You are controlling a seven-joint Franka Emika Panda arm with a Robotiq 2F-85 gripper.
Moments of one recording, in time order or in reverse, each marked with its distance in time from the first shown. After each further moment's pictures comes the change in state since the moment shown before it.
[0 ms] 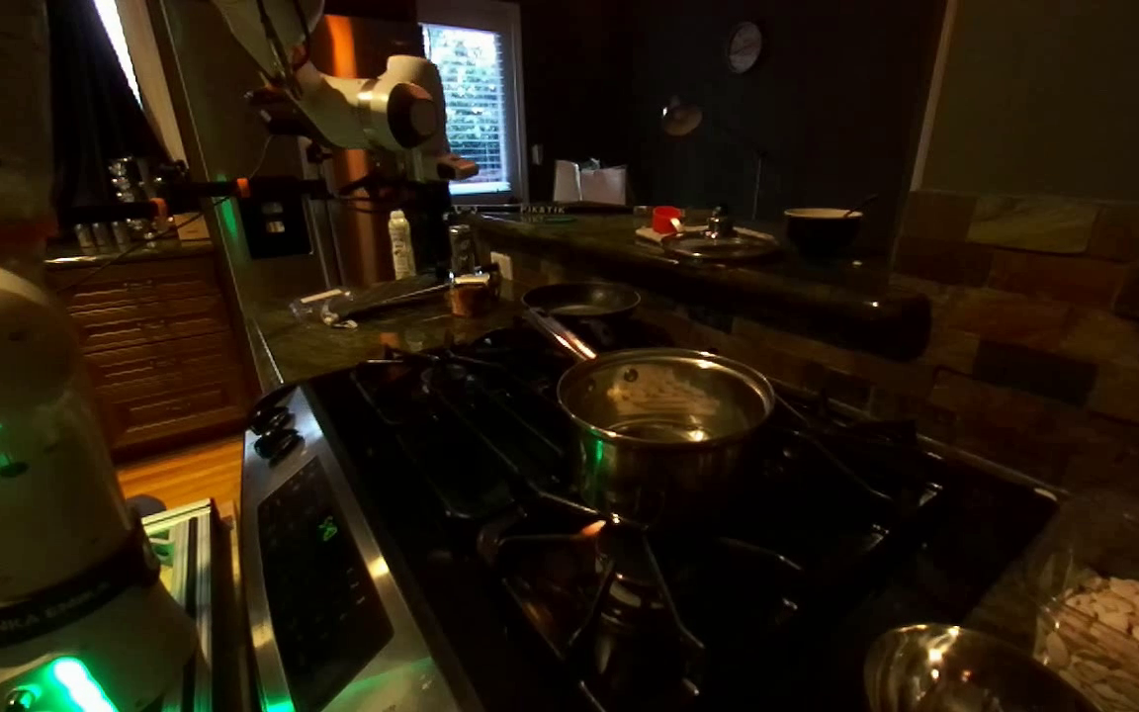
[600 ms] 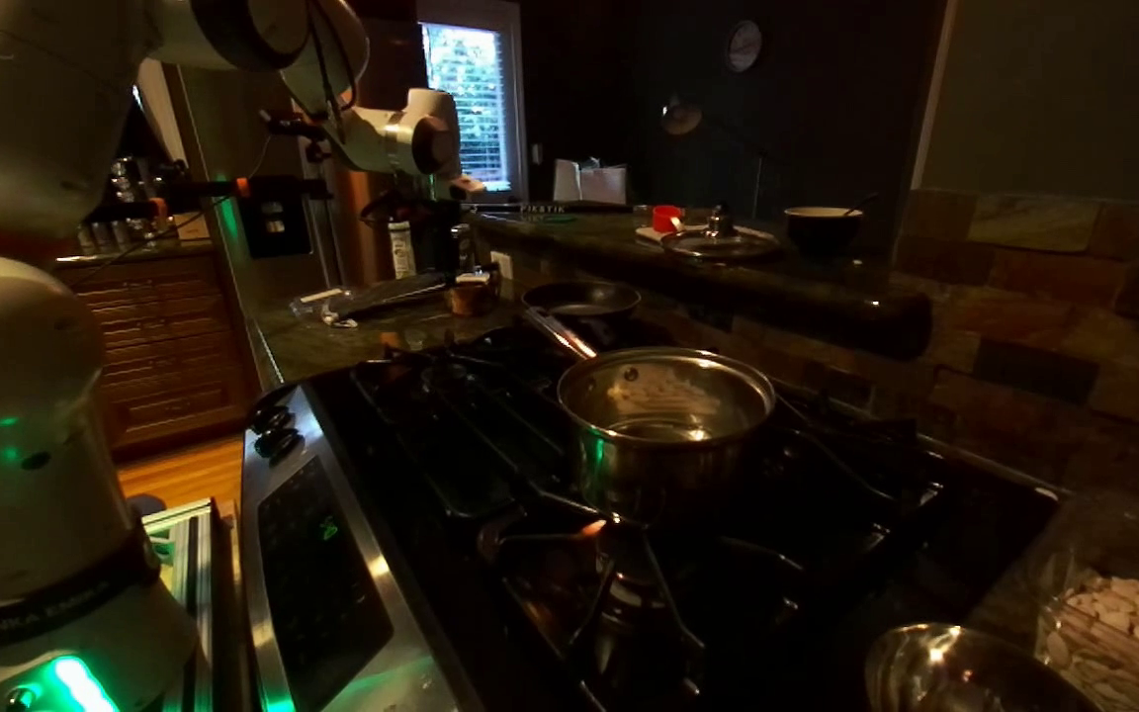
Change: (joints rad) arm 0.154 0.253 -0.101 0.275 -0.002 0.008 0.050
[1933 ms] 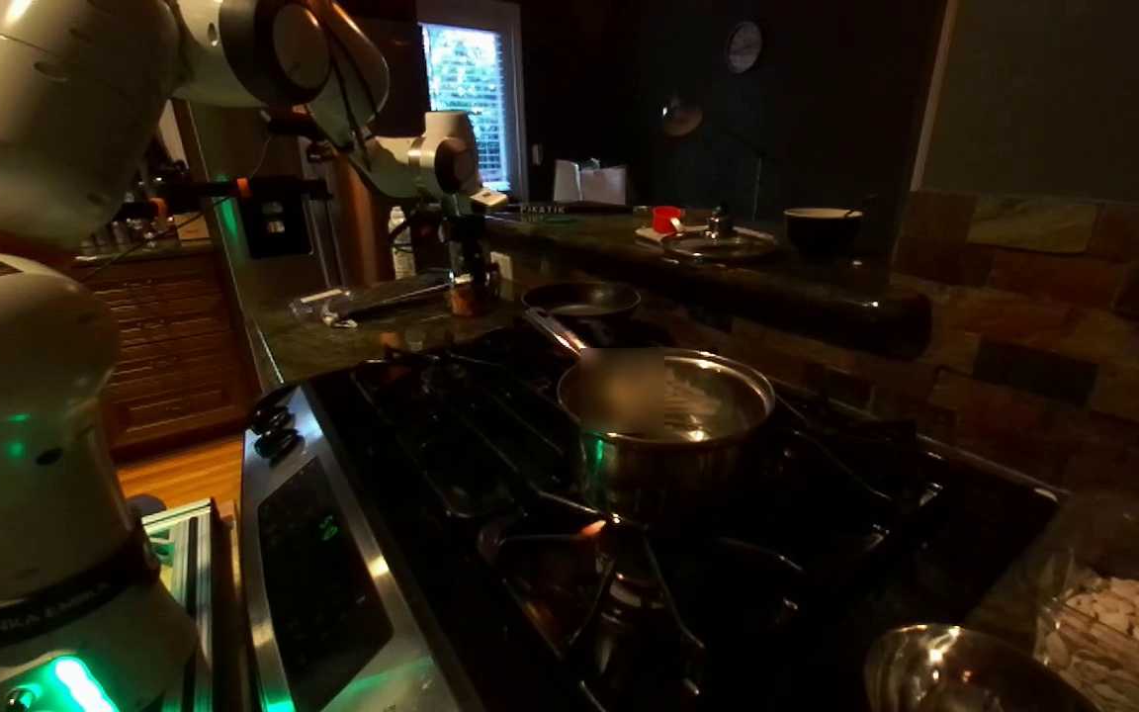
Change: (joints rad) arm 0.106 0.127 -0.163 0.130 -0.053 0.080 0.115
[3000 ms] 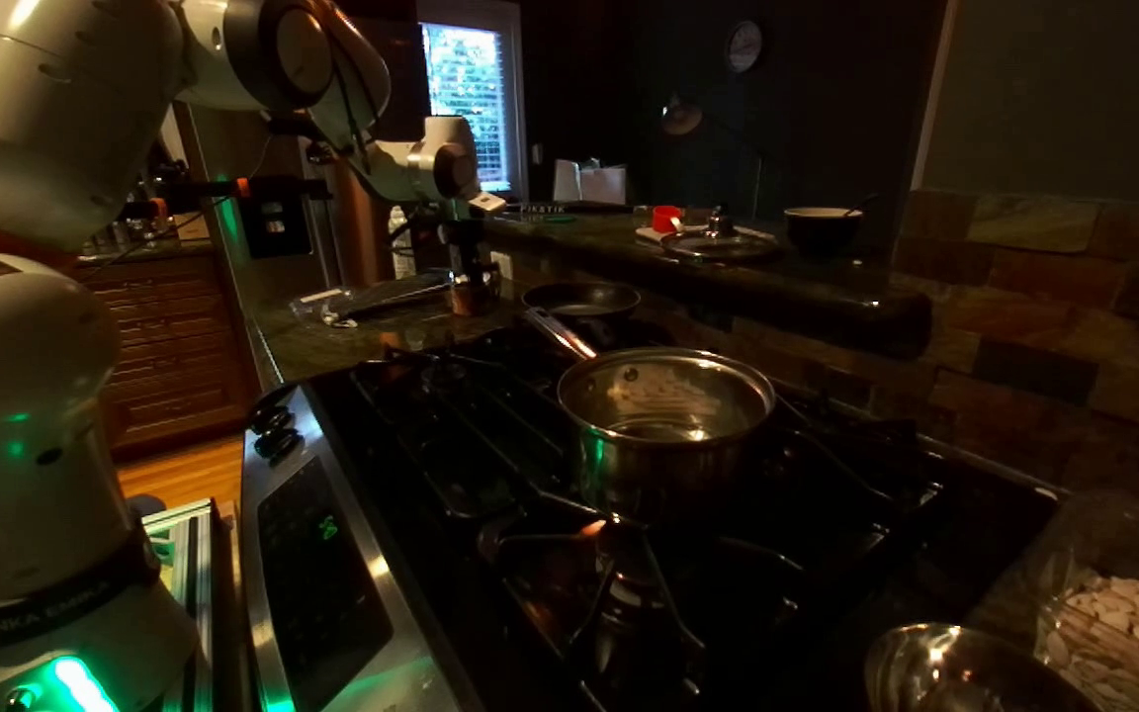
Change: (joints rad) arm -0.002 0.014 0.009 0.000 0.008 0.005 -0.003
